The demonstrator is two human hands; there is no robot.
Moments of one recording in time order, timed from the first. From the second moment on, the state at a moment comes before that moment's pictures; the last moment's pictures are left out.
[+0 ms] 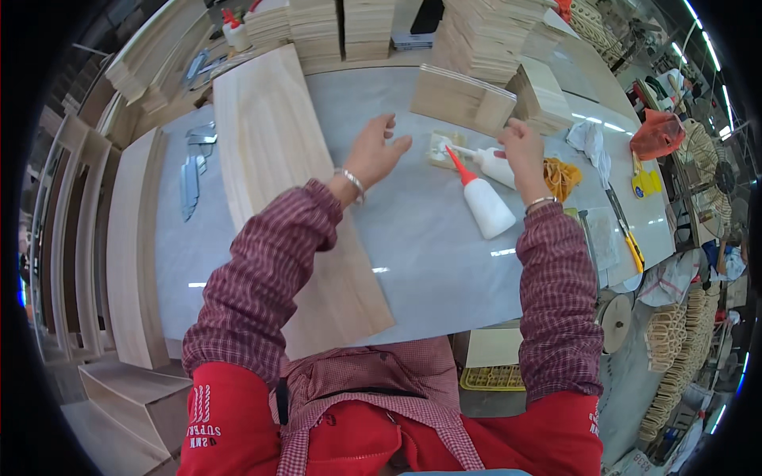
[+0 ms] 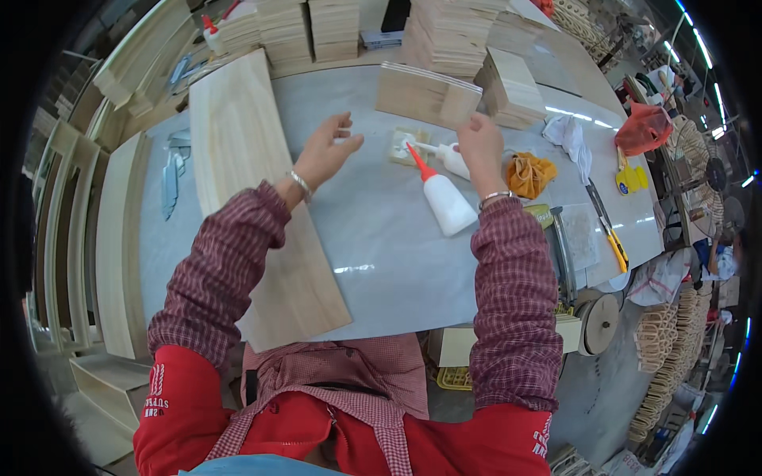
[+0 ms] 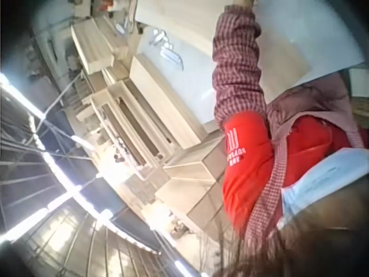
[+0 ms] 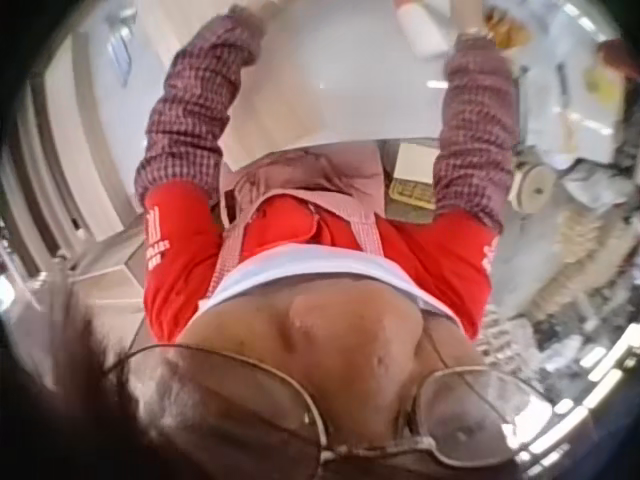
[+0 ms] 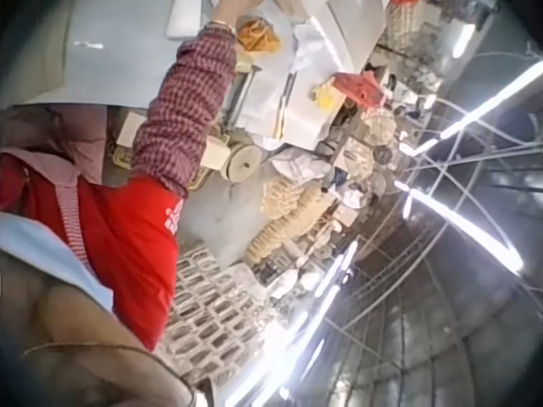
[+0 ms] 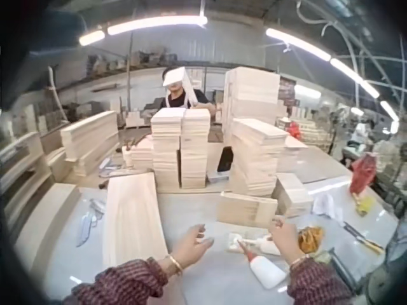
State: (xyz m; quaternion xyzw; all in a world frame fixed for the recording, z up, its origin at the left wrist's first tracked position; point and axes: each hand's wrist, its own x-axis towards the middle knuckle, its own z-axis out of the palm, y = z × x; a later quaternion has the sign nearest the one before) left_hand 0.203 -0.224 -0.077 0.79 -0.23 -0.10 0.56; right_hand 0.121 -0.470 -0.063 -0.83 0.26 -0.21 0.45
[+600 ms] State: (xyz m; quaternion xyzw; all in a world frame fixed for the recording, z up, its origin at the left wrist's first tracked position) left_hand 0.283 -0.317 -0.107 0.82 -0.19 -0.08 0.54; right_hand 0.175 -0.519 -0.083 -0.91 0.29 -0.16 0.26
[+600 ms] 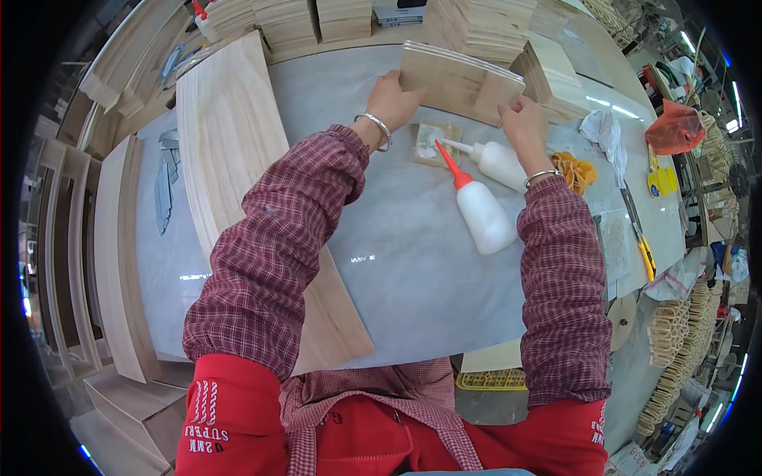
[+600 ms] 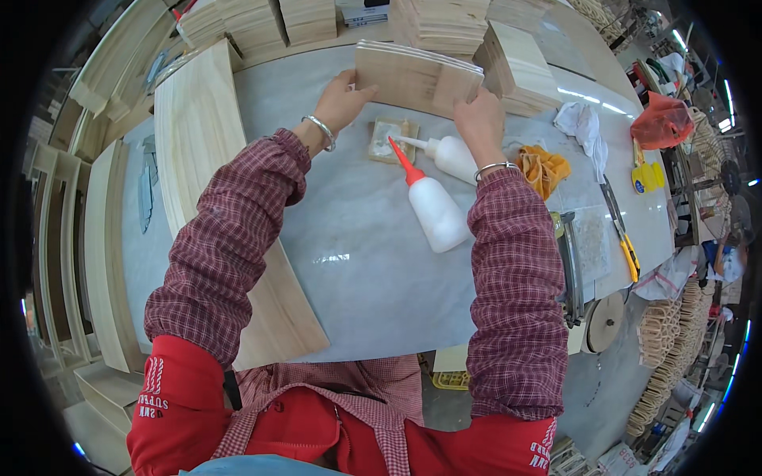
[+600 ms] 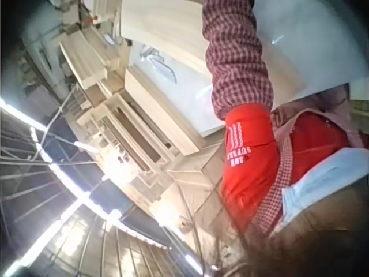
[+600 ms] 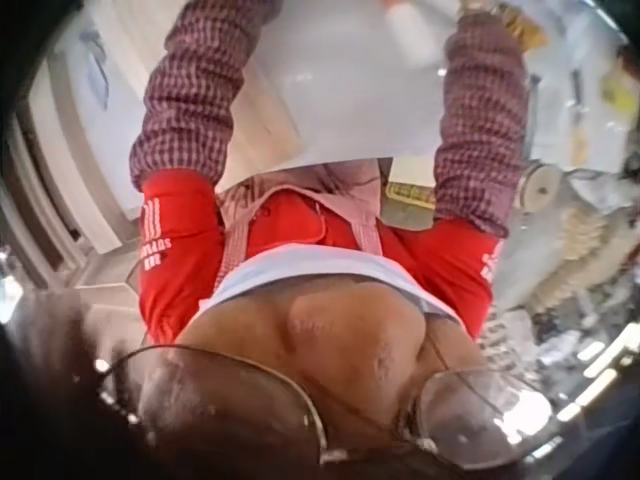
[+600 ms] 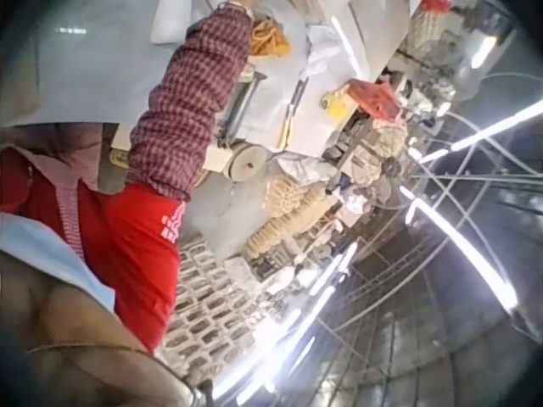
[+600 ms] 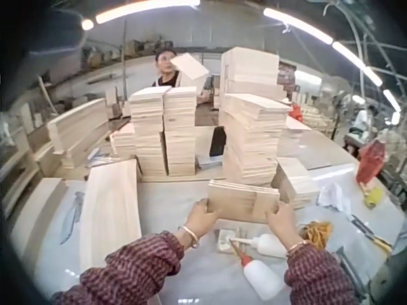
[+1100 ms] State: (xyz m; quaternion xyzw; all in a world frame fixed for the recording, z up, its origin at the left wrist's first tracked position) left_hand 0.198 -0.196 -0.005 0.71 -0.14 -0.11 0.68; right_hand 0.086 -0.461 -0.003 -0.69 0.17 -0.17 0.69
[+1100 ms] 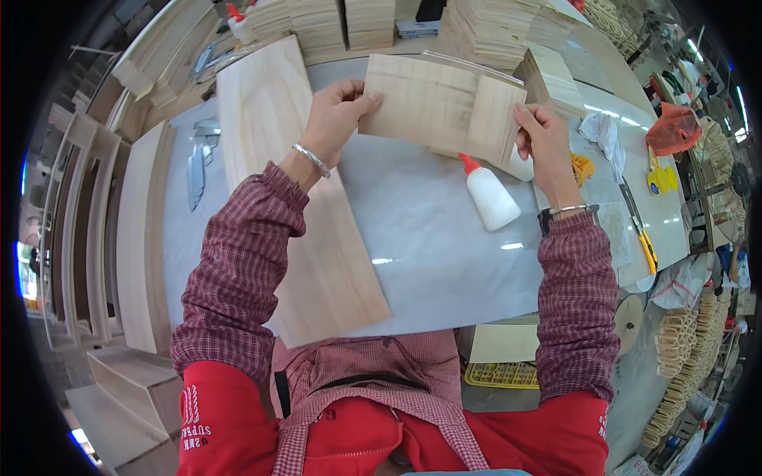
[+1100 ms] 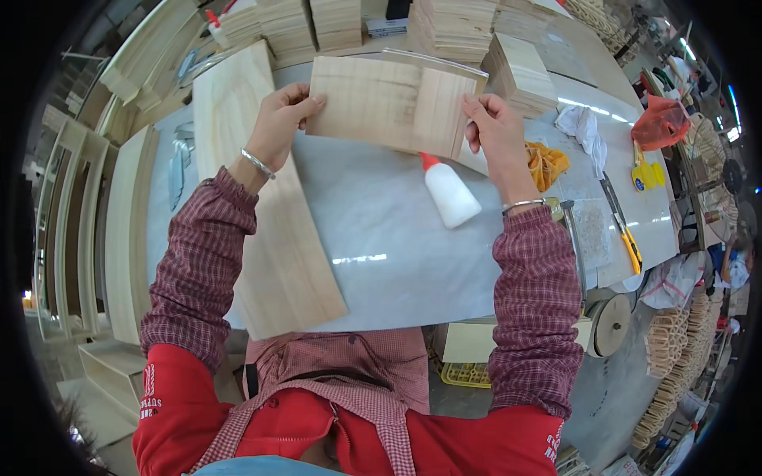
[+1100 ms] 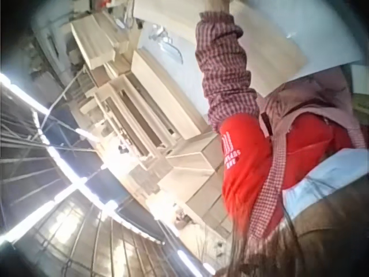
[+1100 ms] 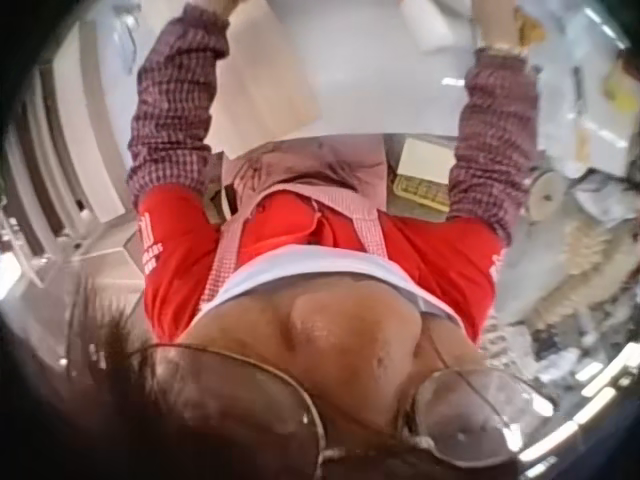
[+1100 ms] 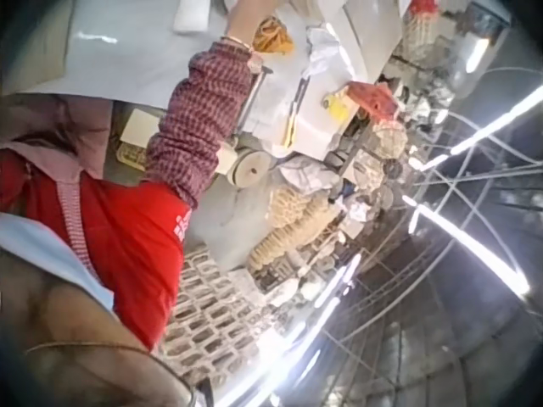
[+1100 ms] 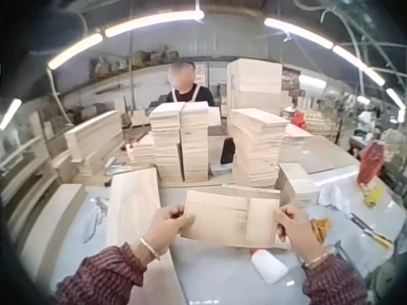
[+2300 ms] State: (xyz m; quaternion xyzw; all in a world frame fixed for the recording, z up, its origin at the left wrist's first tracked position) left_hand 0.048 0.030 -0.026 0.66 0.07 -0.08 0.75; right_hand -0.135 -0.344 -0.053 -0.78 0.10 0.05 0.61
